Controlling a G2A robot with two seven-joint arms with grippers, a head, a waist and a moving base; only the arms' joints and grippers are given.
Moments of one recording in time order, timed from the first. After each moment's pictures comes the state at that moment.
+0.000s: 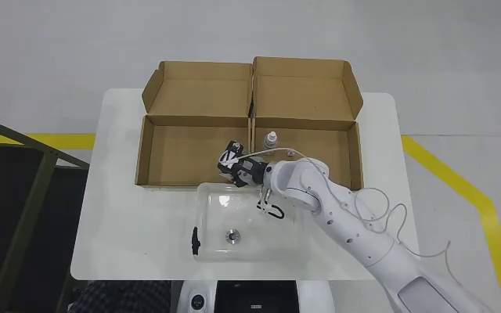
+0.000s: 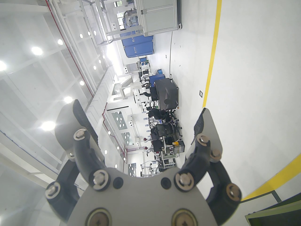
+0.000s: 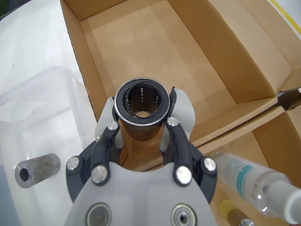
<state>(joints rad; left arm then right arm) -0.01 -0.37 -0.75 -1.25 2.03 -0.40 0.22 -0.82 -1.31 0.73 -1.49 -1.10 -0.39 0.57</state>
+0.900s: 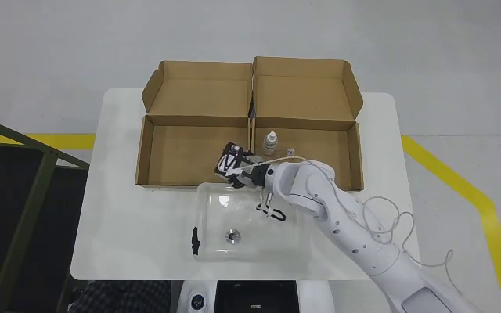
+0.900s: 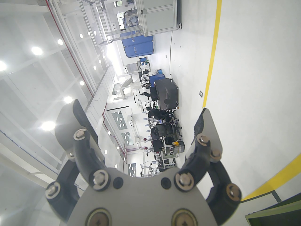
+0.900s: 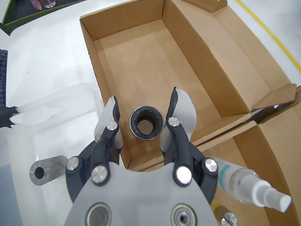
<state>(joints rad) -0.01 -0.37 -0.75 -1.25 2.03 -0.40 0.22 -0.90 -1.30 0.80 -1.66 -1.17 -0.44 0.57</state>
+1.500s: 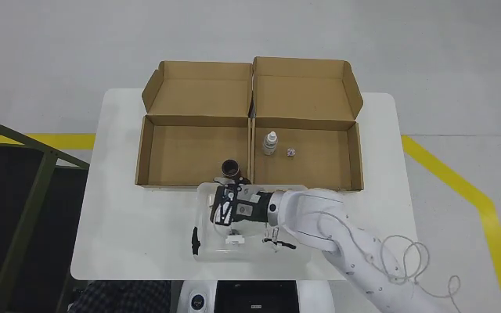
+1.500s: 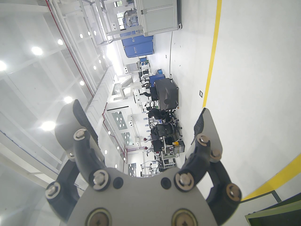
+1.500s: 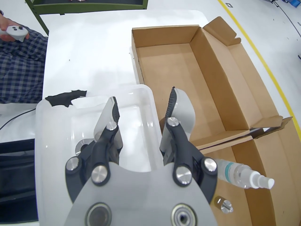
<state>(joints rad) -0.01 -0.37 -0.75 -1.25 2.03 -0.40 0.22 -1.08 -1.25 0.84 -1.96 -1.29 -0.59 0.64</state>
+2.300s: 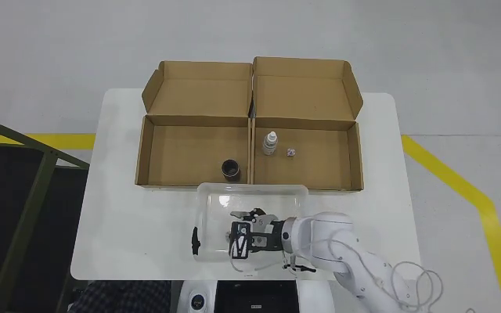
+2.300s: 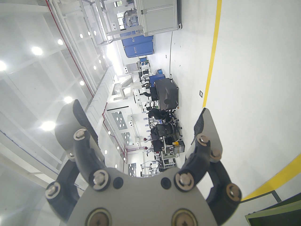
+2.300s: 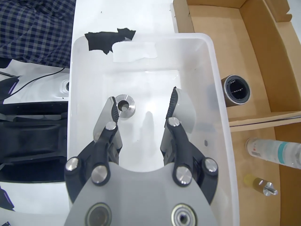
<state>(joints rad) -0.01 -0.37 -0.75 -1.25 2.03 -0.40 0.22 -1.28 -1.19 0.90 -2.01 -1.35 -0.76 0.69</state>
